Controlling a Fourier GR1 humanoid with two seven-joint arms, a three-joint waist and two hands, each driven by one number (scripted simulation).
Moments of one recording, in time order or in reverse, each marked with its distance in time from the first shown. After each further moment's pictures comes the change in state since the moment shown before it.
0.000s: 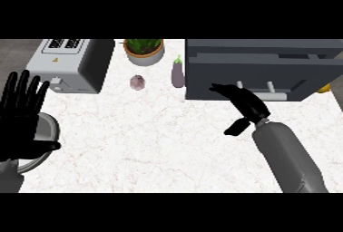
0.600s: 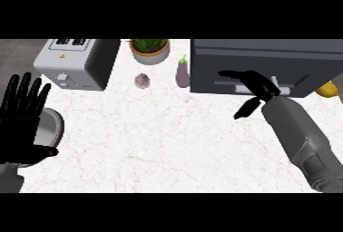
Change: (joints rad) left arm 0.012 -0.020 0.026 0.011 -0.018 -0.084 0.001; right arm -0.310 -0.065 -0.142 0.490 -0.026 -0.009 -0.227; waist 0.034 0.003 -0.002
